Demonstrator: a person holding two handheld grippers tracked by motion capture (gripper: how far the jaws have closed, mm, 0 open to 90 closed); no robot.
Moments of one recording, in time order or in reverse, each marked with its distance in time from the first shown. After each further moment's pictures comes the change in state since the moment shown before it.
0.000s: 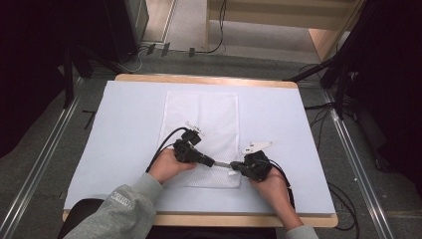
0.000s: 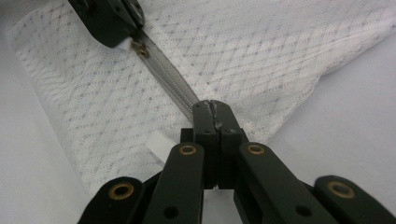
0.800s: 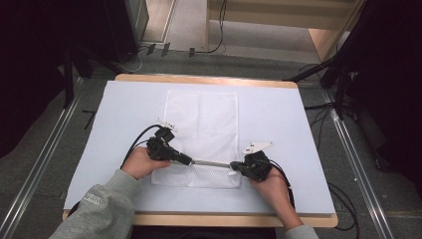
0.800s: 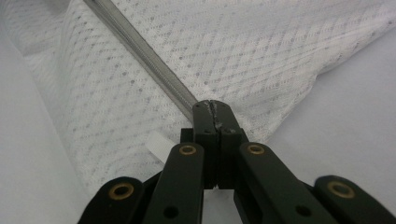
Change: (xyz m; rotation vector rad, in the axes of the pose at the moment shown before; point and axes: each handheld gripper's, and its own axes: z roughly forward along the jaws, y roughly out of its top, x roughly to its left) left arm 0.021 -0.035 -0.056 -0.015 -0.012 -0.028; right arm -0.001 -0.001 0.000 -0.006 0.003 -0.006
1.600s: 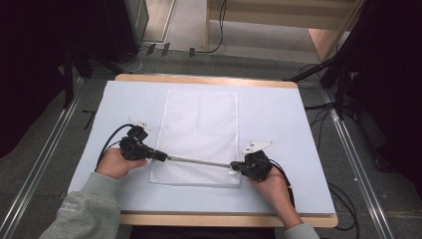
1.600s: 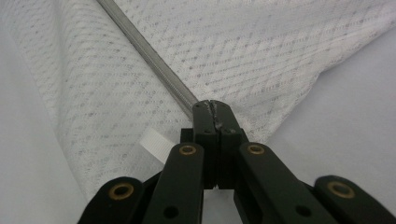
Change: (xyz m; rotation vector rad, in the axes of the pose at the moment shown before) left arm 0.020 -0.043 -0.058 -0.060 0.127 -0.079; right arm -0.001 0.001 0.000 0.008 0.010 0.006
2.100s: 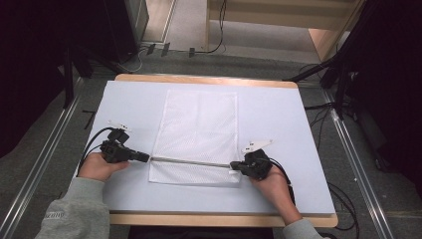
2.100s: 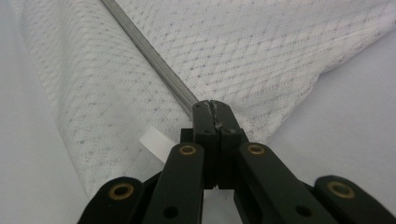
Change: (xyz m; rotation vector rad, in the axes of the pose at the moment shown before) left arm 0.020 -0.029 -0.026 -0.015 0.093 -0.077; right arm -0.003 0.002 0.000 0.014 0.023 -0.015
